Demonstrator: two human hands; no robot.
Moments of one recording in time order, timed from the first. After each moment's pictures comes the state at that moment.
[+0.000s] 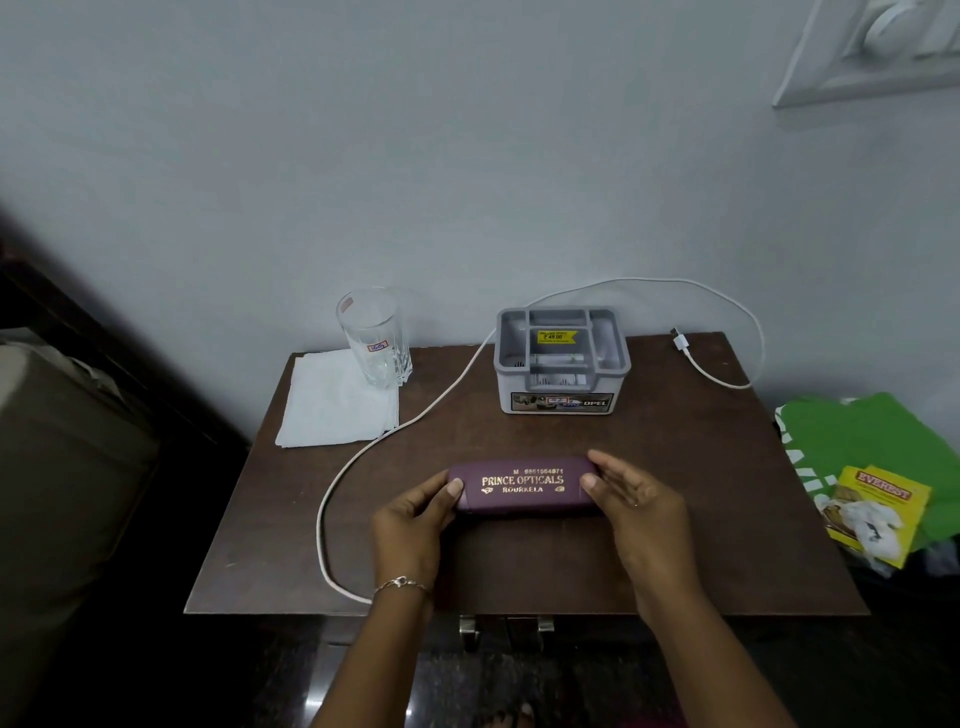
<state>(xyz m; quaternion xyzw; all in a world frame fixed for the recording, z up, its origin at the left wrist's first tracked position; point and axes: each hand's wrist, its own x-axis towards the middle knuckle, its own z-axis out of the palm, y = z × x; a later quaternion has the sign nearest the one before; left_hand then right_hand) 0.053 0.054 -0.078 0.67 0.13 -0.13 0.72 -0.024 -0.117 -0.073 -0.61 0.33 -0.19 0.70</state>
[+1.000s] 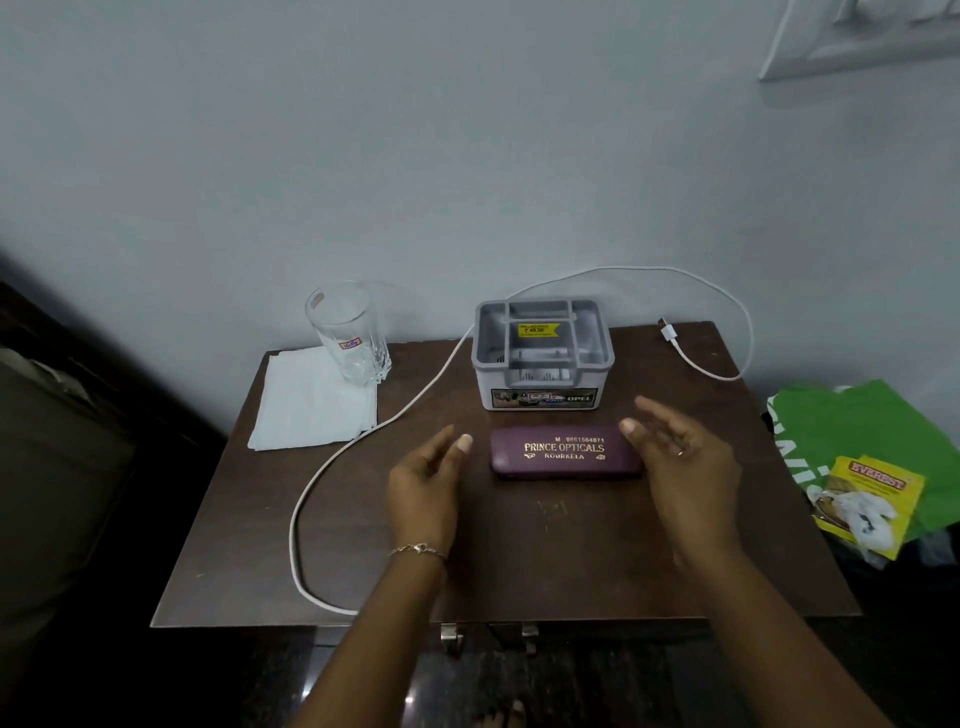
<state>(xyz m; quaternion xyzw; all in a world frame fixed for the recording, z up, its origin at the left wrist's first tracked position) 0.070 0.013 -0.070 0.77 0.05 -0.07 0.63 -0.017 -0.172 -0.055 -0.69 0.35 -0.26 0.58</state>
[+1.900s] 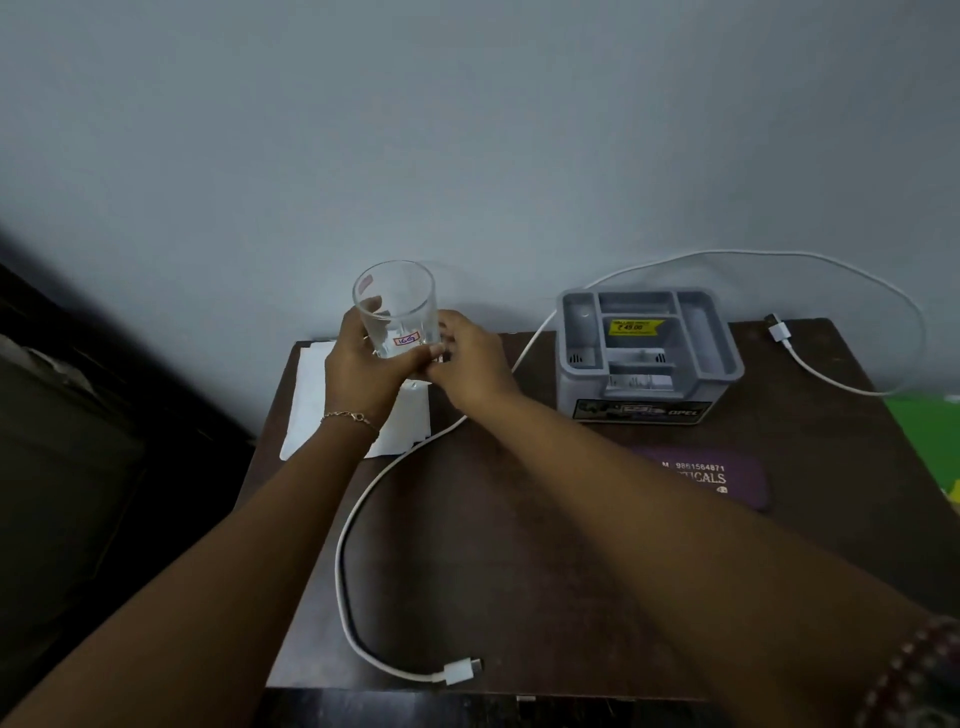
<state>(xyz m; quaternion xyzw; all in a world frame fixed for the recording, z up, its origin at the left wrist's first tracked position) 0.238 0.078 -0.061 0.84 -0.07 0.02 0.54 0.210 -0.032 -0.071 -0.81 0.12 -0.07 0.57</state>
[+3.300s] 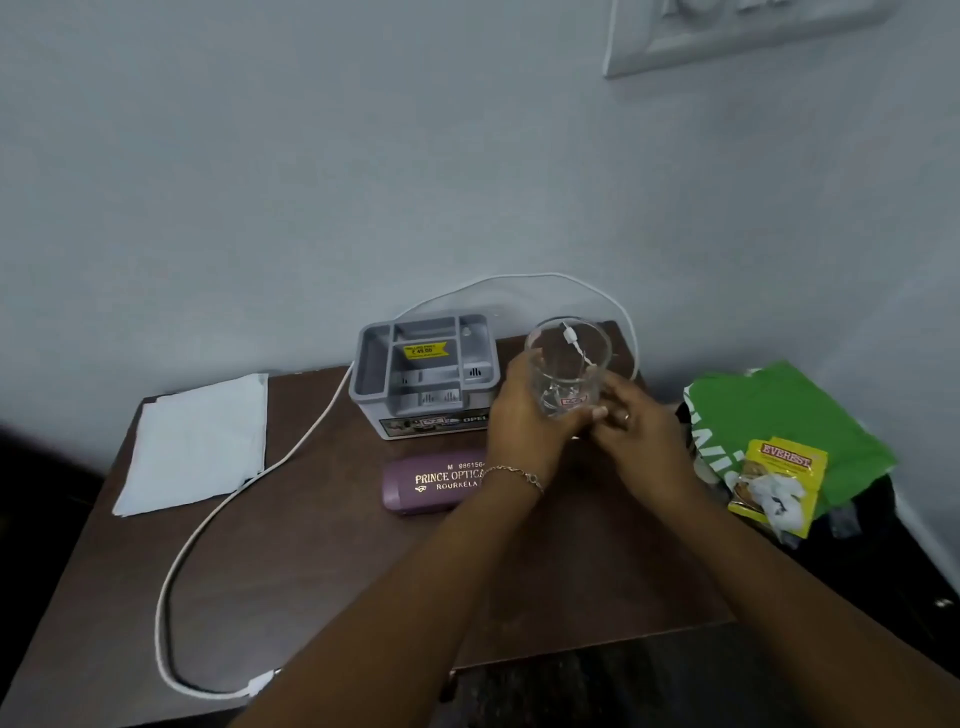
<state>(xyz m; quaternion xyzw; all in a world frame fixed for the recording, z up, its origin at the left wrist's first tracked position) 0.057 -0.171 -0.052 0.80 -0.21 -0.11 0.55 -0.017 -0.264 -0.062 -0.74 0.21 -0.20 0.61</state>
